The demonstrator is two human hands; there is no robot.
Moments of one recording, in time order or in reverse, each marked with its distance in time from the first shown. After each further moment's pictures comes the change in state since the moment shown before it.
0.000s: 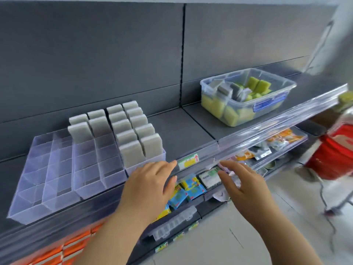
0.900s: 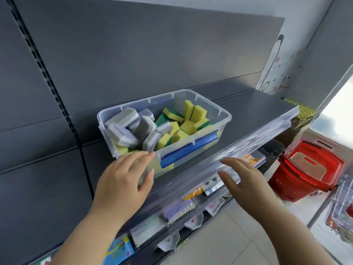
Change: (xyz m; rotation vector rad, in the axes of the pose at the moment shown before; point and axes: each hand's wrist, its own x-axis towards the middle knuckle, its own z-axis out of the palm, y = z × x) left_hand 0.331 0.170 0.199 -0.099 0.176 0.093; right_hand 0.251 0.312 -0.203 -0.236 -0.053 0.057
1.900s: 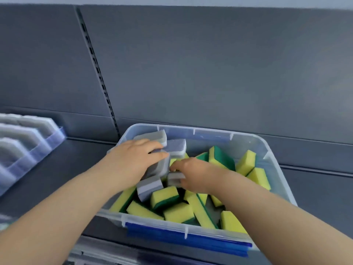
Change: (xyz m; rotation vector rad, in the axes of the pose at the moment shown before) left_hand 0.166 -0.045 0.060 0.626 -0.444 -0.287; right_hand 0.326 -0.045 0.082 -0.259 -0.779 -1.047
